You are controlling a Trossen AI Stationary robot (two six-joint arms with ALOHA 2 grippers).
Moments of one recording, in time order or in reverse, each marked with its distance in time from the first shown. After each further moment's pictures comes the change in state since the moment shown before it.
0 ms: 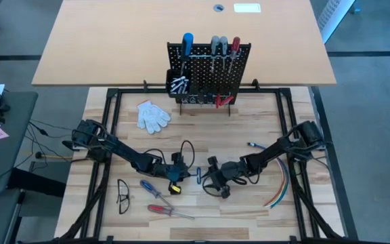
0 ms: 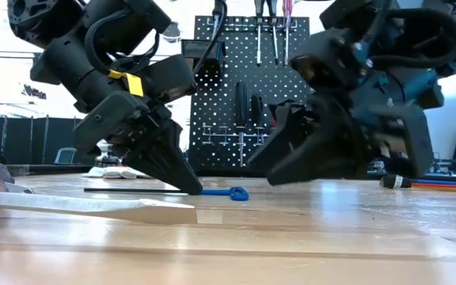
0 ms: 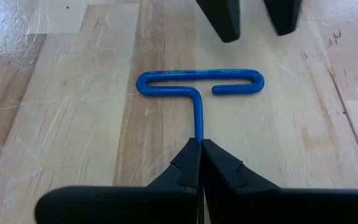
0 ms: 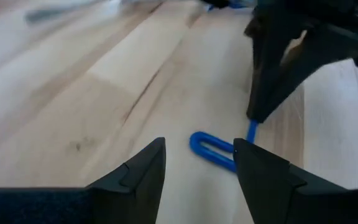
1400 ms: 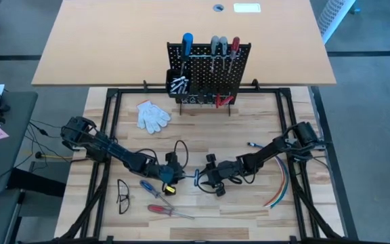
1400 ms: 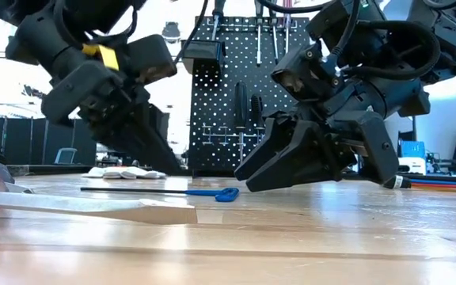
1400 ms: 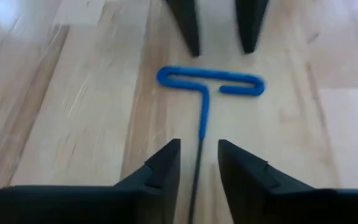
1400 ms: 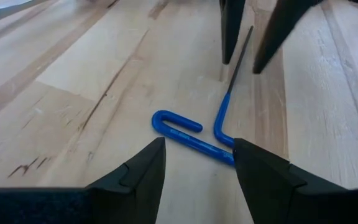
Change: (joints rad) left arm -0.046 -0.148 -0.053 -0.065 -0.065 -0.054; right arm -0.027 0.051 0.043 0.003 0.046 0.107
